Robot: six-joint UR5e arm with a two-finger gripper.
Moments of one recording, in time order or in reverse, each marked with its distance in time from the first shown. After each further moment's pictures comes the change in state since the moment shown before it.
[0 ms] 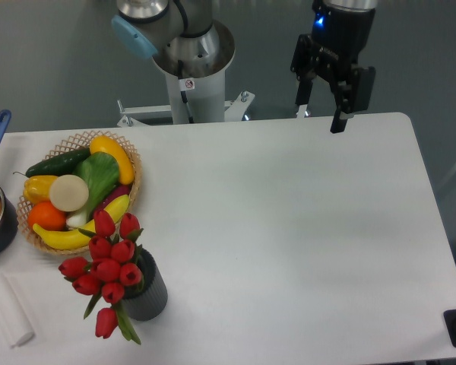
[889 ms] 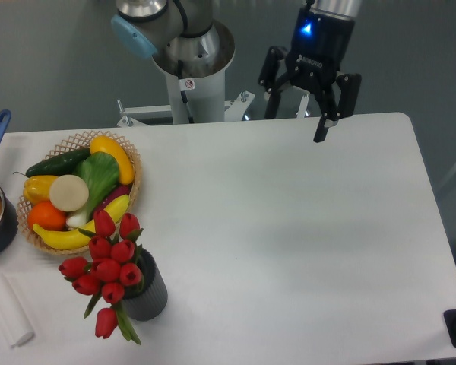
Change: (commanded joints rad) arm -0.017 0.046 -0.138 0.201 -0.221 -0.604
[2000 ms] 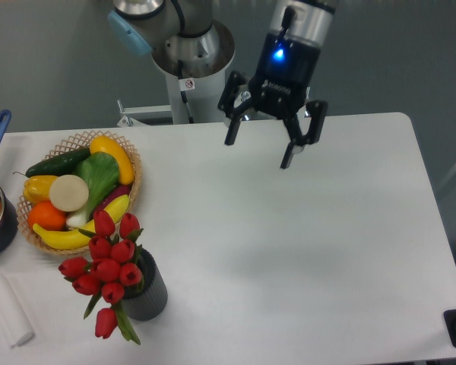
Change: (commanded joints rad) arm -0.118 -0.074 -0.049 0.199 -0.083 -0.100
